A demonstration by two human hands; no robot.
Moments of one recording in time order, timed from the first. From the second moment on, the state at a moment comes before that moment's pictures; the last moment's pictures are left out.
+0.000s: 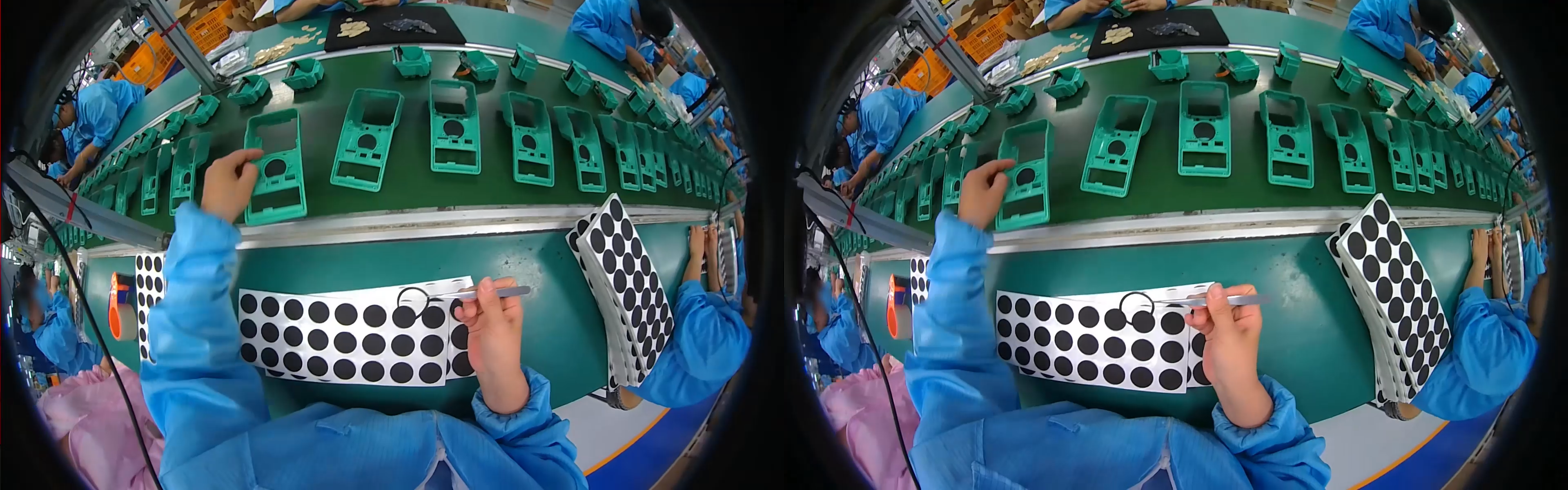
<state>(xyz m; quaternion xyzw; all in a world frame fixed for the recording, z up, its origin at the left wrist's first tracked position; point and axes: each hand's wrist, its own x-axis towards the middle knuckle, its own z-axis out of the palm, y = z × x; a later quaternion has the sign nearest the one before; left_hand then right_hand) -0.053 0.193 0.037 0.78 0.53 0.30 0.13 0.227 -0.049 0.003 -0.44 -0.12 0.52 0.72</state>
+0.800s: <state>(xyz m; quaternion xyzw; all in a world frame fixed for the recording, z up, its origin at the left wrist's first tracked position) -0.019 -0.009 0.005 0.88 0.37 0.23 0.17 0.155 -0.054 -0.017 -0.48 -0.34 0.35 0.72</state>
